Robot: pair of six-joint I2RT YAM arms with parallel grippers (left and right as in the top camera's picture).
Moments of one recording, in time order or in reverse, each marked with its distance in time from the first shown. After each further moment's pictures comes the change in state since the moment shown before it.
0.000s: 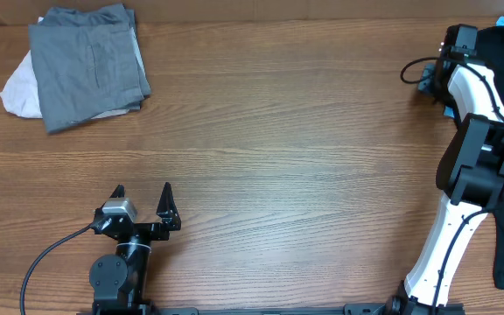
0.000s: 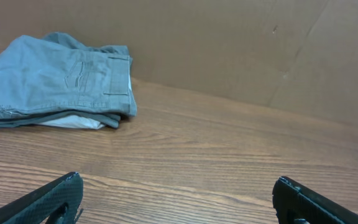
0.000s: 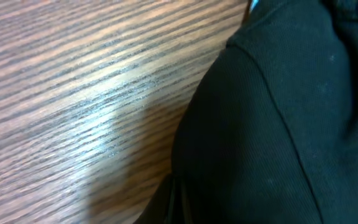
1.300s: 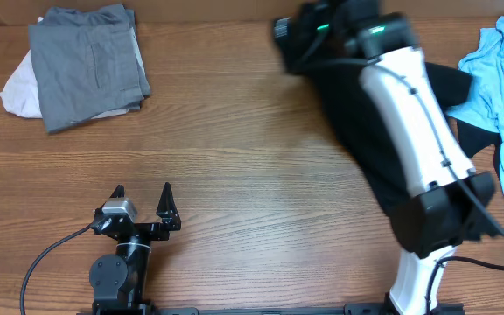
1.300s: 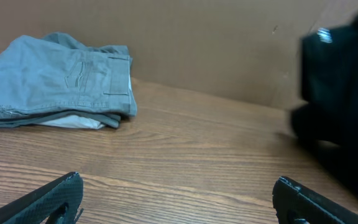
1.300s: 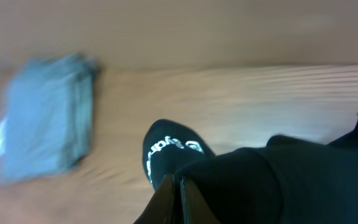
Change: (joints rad) left arm 0.000 0.000 0.000 0.000 0.000 0.000; right arm 0.631 -0.397 0.148 -0.125 -0.353 0.232
